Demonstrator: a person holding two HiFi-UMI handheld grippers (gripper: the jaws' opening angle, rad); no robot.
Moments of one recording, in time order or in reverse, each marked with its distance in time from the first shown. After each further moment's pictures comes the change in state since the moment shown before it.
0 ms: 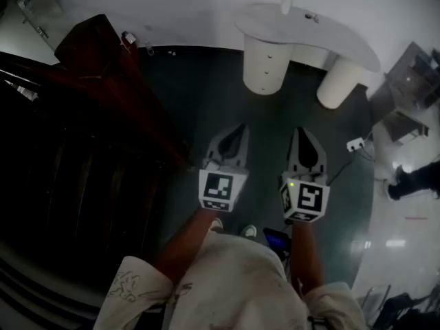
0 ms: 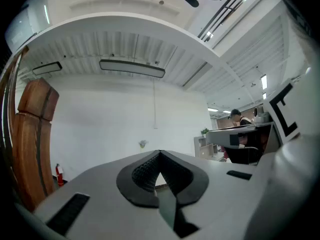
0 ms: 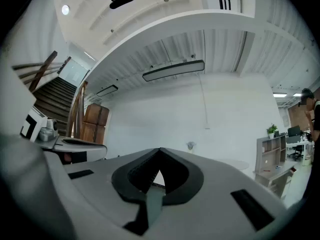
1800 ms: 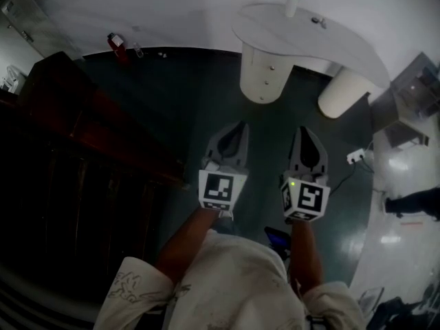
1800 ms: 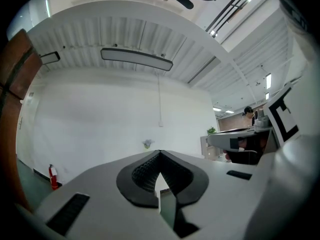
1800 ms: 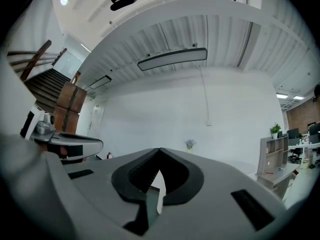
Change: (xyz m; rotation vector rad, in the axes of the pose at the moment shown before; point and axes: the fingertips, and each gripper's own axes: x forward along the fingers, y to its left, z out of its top) left arm 0.168 0.109 -0.030 -0.012 -0.005 -0.011; right arm 0.196 -0.028 -0.035 -0.032 0.030 -0.051
